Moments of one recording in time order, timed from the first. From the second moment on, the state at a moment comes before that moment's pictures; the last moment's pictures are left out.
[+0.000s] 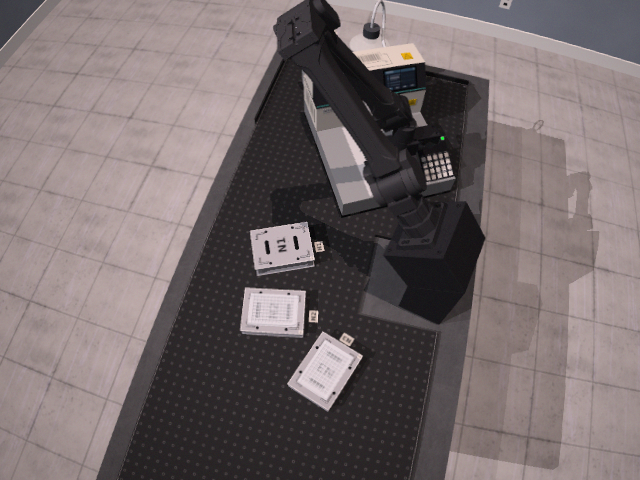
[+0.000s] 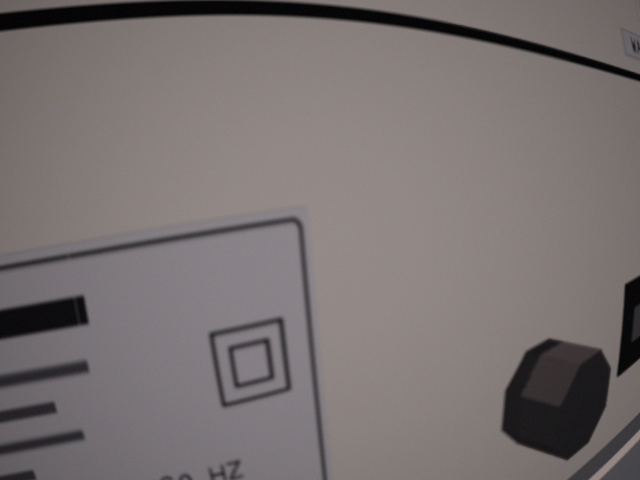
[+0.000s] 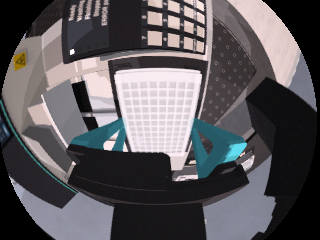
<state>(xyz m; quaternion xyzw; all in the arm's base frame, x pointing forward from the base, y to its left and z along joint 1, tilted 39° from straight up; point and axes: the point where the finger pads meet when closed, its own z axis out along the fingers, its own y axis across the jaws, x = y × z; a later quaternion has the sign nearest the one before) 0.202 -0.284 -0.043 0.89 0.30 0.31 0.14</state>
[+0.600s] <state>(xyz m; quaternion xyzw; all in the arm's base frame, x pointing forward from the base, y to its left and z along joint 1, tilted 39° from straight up) 0.204 -0.284 -0.045 0.89 0.30 0.31 0.14</state>
